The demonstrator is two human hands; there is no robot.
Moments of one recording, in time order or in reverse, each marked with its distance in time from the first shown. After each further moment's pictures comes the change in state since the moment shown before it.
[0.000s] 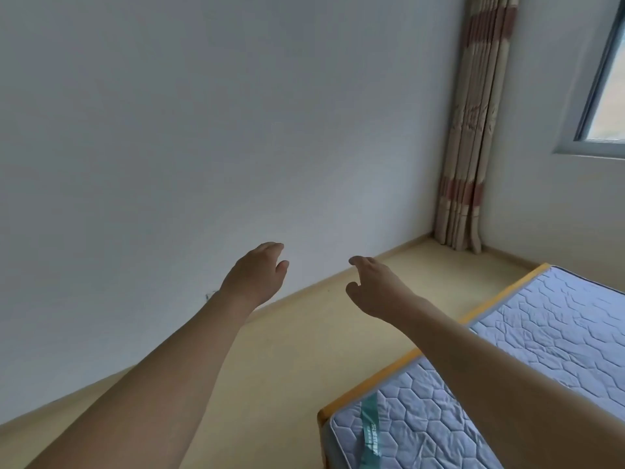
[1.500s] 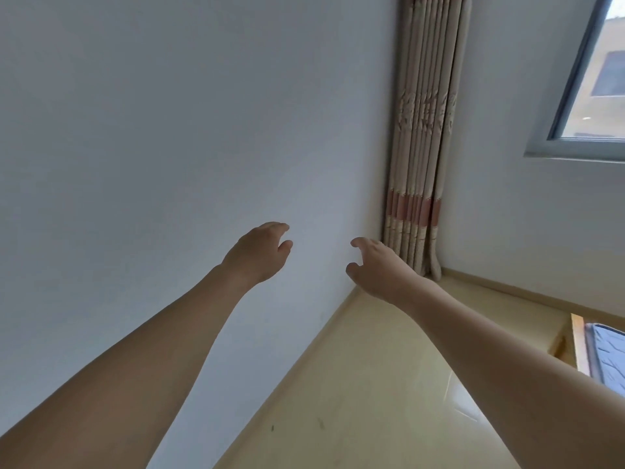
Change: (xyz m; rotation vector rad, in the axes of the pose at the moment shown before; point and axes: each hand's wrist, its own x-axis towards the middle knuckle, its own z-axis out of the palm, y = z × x) left_hand 1.094 -0.064 0.343 -0.142 -0.124 0.423; right_hand 1.003 0.327 -0.005 -0.040 0.210 0.373
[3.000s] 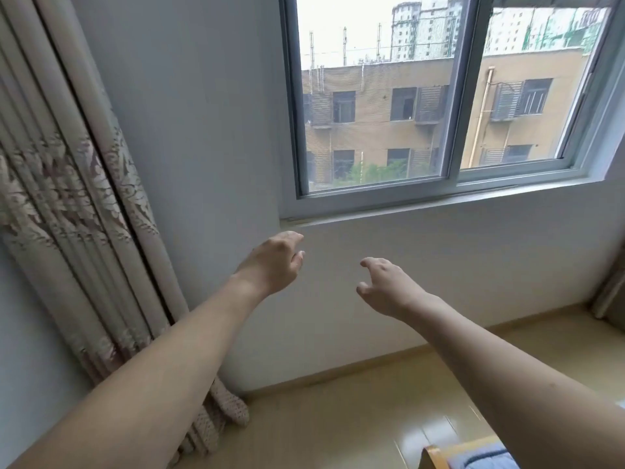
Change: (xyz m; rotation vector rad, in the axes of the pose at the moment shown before) left_hand 0.961 0.663 0.450 -0.309 -0.166 0.882; right_hand 0.570 0.821 -0.382 -0.144 0.343 0.797
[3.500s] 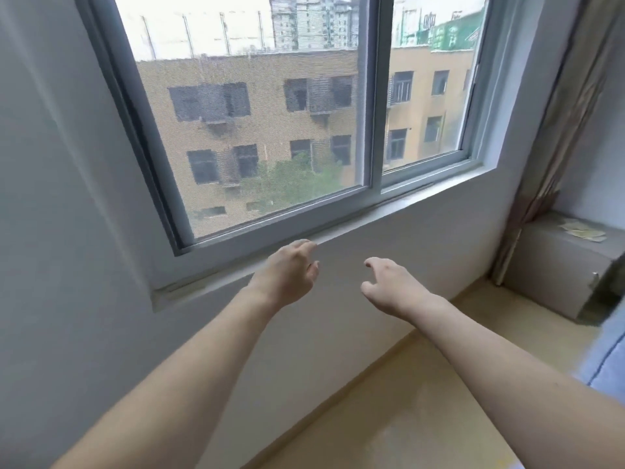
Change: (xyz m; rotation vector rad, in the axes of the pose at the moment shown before) left_hand 0.365 0.059 0.153 -0.129 -0.148 0.343; right_hand 0.278 0.180 -0.072 0.004 0.119 0.368
